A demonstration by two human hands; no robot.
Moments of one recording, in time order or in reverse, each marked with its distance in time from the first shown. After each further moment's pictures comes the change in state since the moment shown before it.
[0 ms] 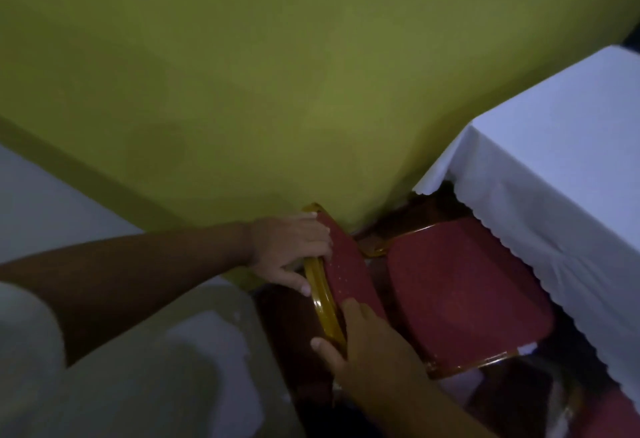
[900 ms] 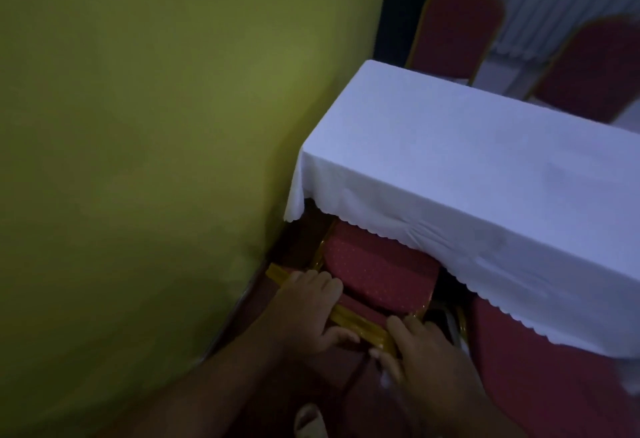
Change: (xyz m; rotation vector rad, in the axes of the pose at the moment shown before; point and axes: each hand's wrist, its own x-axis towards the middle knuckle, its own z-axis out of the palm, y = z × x) left_hand 0.183 0.070 0.003 -0.048 0.384 0.117; right_hand -0.053 0.111 -0.056 -0.216 0.404 0.494
